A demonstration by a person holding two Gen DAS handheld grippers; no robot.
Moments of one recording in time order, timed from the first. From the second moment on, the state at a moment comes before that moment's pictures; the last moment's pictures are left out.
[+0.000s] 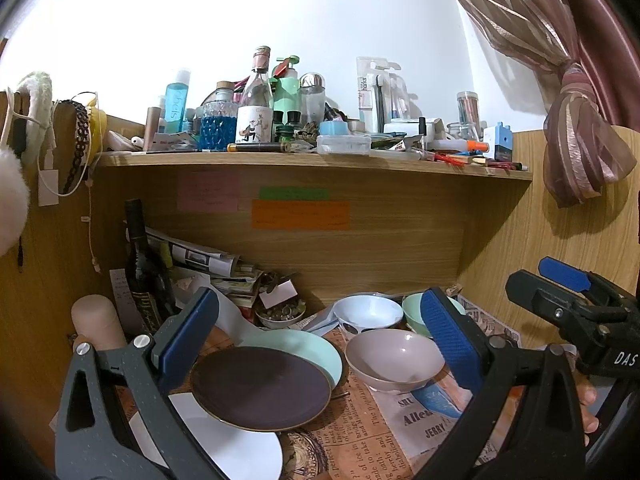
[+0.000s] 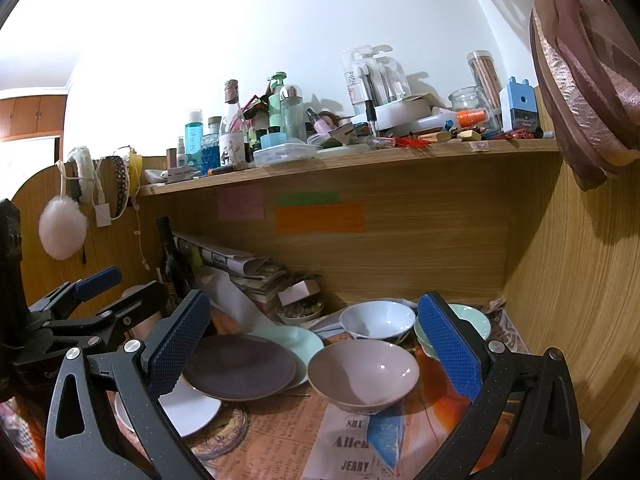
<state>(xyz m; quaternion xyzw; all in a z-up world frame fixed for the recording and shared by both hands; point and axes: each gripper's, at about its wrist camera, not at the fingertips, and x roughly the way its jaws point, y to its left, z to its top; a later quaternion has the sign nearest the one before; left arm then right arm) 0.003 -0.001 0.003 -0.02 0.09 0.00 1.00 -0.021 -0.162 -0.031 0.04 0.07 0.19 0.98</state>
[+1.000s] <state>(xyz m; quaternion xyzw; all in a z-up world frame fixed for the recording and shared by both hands) 0.004 -0.004 0.002 -0.02 0.09 0.00 1.00 -0.021 -0.159 -0.031 0.05 0.07 0.19 0.98</state>
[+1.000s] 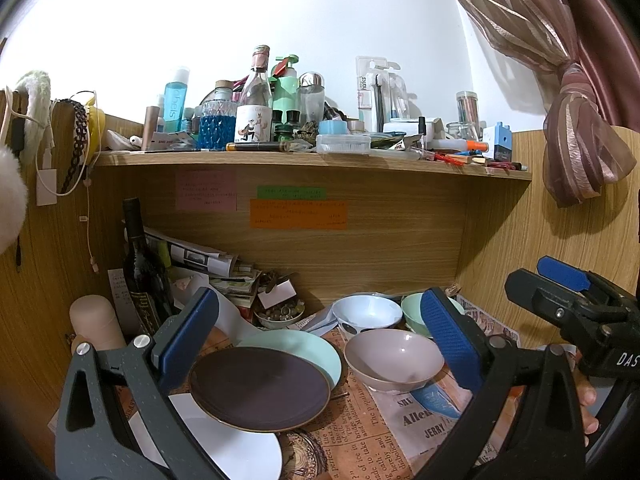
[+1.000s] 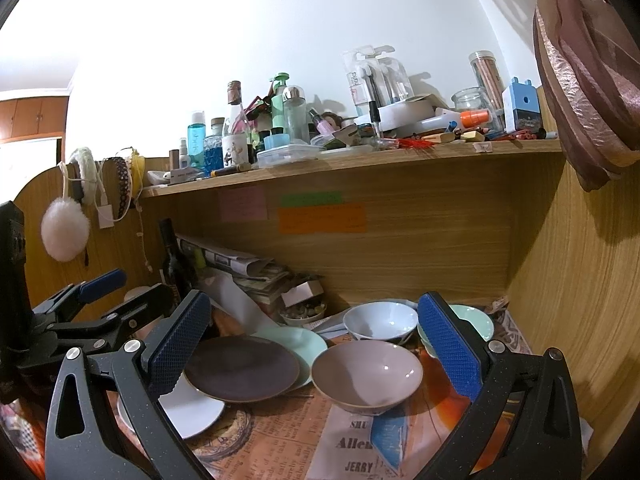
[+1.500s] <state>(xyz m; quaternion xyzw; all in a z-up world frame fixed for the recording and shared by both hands) 0.009 0.000 -0.004 -0.02 0.10 -0.01 1.00 -0.019 -0.157 -0.031 0.04 0.07 0.19 0.98</state>
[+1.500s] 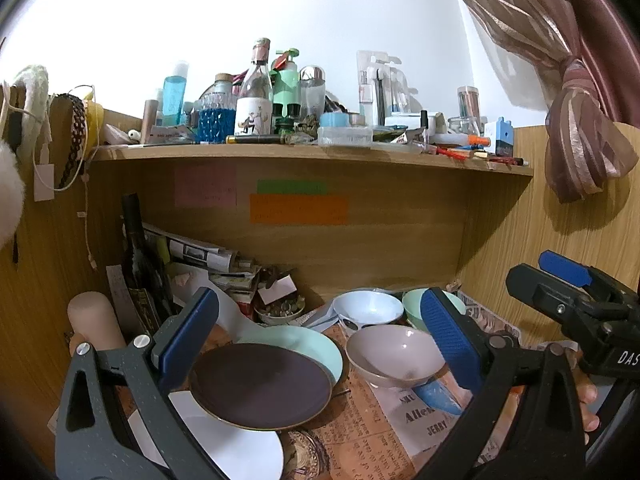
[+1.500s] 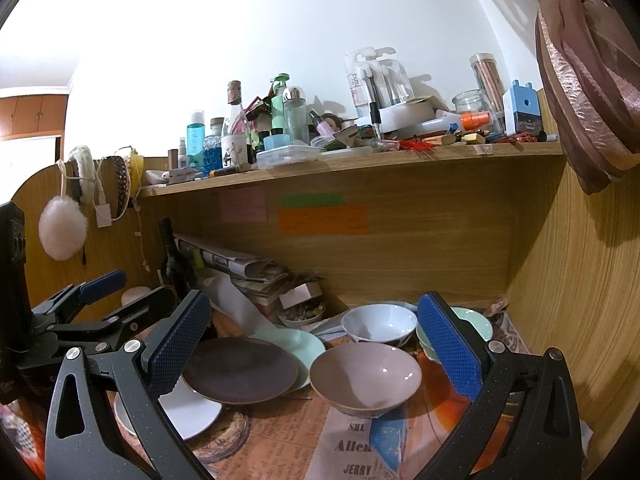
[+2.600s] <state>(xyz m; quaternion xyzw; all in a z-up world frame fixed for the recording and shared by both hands) 0.101 0.147 -0.101 -0.03 0.33 0.04 0.94 0.091 -0.066 -0.138 0.04 0.30 0.25 0.92</state>
